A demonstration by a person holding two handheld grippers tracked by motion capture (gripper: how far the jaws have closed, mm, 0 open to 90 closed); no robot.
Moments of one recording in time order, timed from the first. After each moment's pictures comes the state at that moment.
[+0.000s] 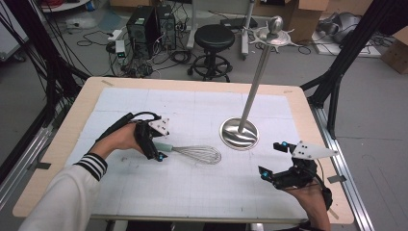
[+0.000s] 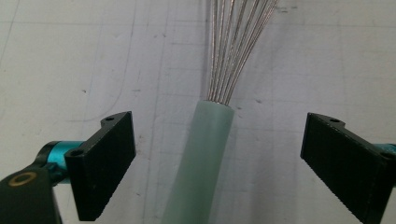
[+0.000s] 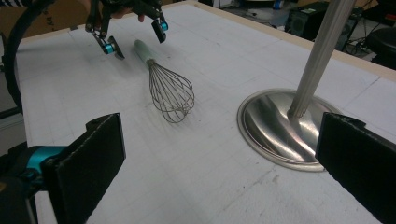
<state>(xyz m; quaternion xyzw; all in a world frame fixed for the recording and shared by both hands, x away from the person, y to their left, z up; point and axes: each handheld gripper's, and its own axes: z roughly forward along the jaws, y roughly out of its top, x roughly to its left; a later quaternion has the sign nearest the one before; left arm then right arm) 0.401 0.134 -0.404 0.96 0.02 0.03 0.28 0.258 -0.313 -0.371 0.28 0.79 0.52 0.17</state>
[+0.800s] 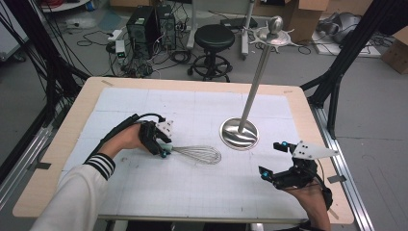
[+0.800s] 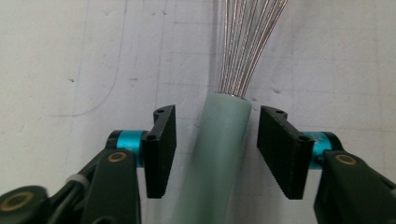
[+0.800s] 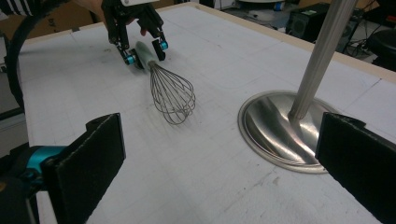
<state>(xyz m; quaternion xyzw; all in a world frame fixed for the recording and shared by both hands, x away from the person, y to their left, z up) 0.408 0.125 -0.414 0.97 0.01 0.03 0.24 0.258 -0.314 -0.370 0.28 0.79 0.52 0.17</state>
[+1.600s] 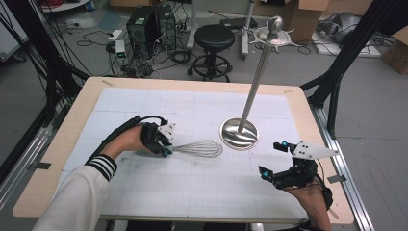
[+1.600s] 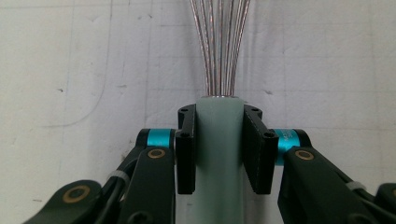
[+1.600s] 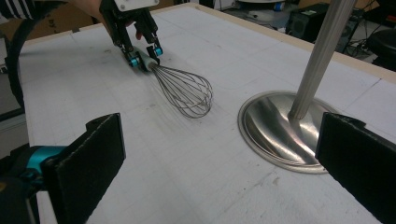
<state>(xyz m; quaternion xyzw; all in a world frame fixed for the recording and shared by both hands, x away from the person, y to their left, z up) 0.403 0.119 -0.414 0.97 -0.01 0.03 0.23 0.258 -0.314 -0.370 0.28 0.78 0.53 0.17</state>
